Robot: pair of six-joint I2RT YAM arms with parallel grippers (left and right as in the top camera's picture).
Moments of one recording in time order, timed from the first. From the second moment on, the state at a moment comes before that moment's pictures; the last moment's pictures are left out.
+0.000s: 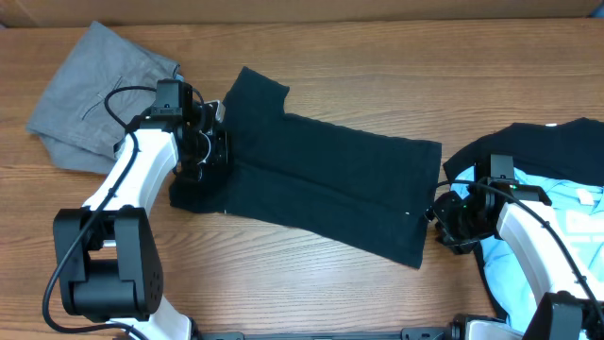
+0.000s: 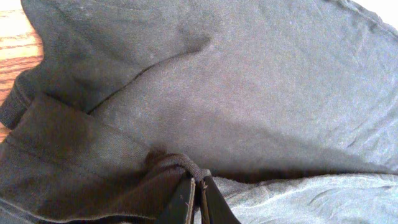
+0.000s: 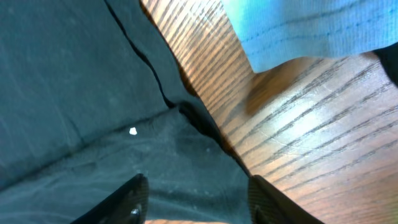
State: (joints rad) left arm -0.01 1.80 1.22 -0.71 0.37 -0.09; right arm -0.12 1.40 0.74 -0.86 -0.32 0.72
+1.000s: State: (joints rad) left arm -0.01 1.80 1.22 -0.94 0.27 -0.05; right arm -0.12 1.40 0.68 -0.75 -0.32 0.70
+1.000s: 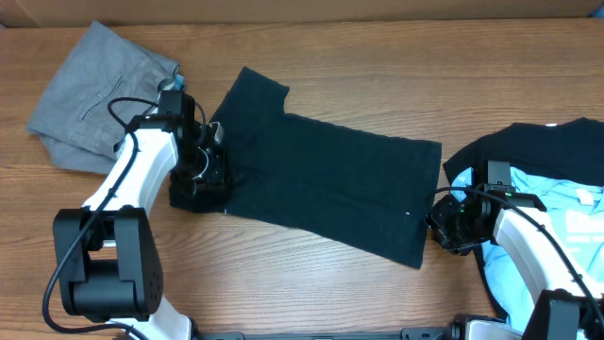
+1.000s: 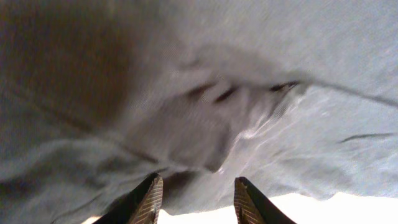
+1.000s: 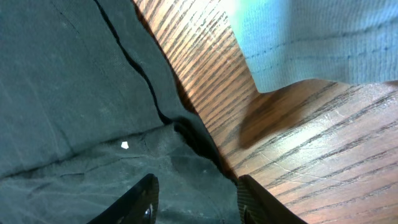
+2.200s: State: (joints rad) left arm -0.03 1.80 1.22 -0.49 0.44 -0.18; right arm -0.12 1.40 0.68 -0.75 -0.32 0.70
